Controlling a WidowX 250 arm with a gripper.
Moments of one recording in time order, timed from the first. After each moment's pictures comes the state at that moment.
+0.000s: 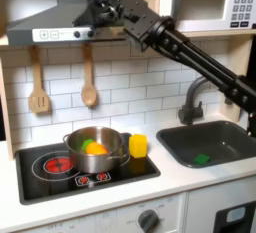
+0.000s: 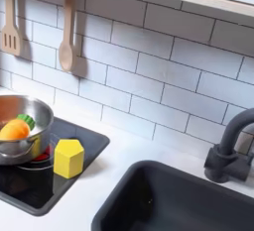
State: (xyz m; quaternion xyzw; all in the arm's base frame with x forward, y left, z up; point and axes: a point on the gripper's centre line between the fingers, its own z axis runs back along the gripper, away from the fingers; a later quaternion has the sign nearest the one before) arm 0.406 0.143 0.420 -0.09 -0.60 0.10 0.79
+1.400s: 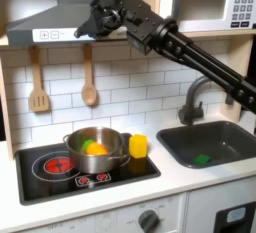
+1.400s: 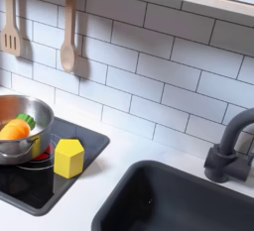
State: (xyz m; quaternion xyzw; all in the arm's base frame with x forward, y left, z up) arm 0.397 0.140 0.400 -0.08 -0.56 0.07 0.82
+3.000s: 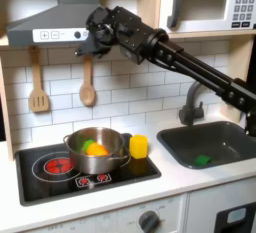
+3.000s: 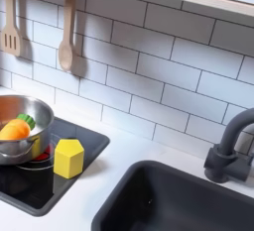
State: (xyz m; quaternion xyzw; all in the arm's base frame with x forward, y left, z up) arm 0.402 0.141 0.362 -0.09 -0.51 0.07 0.85
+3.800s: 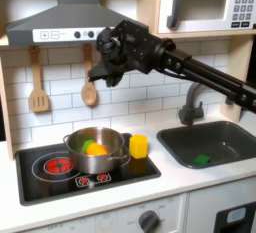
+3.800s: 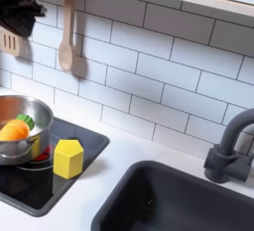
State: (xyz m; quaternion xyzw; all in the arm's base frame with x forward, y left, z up) arm 0.374 0.121 0.309 -0.08 -0.40 0.03 0.91
